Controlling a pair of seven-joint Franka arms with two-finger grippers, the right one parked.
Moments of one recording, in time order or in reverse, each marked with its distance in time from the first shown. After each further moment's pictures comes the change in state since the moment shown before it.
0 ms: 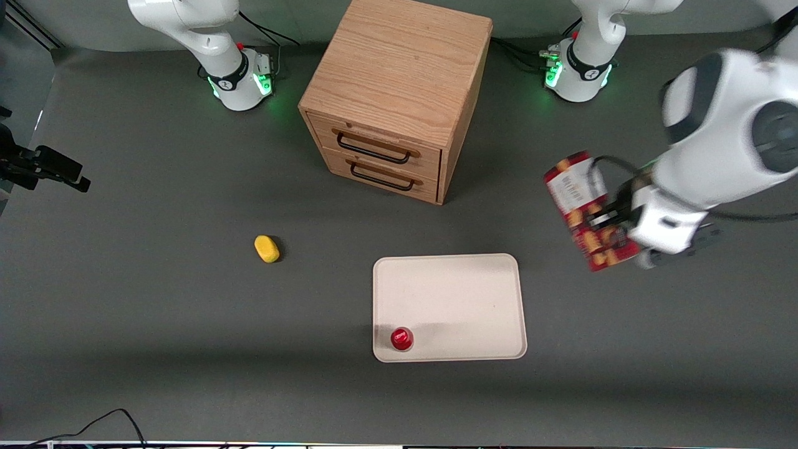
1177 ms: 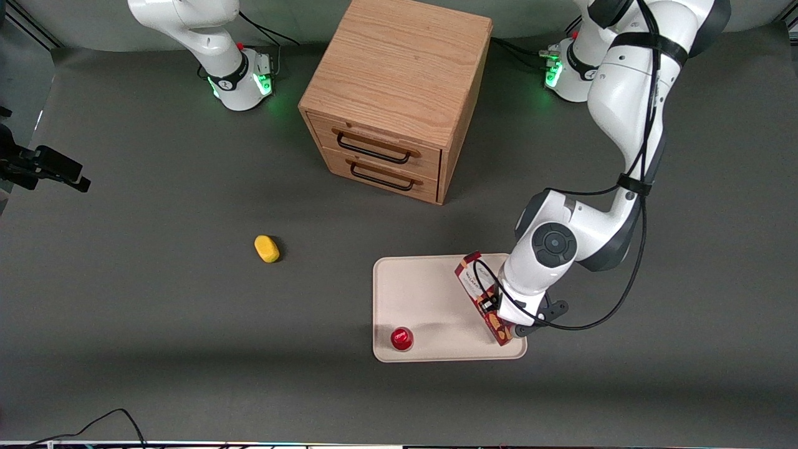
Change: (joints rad) arm -0.062 0.478 -0.101 0.096 0.243 0.573 -0.253
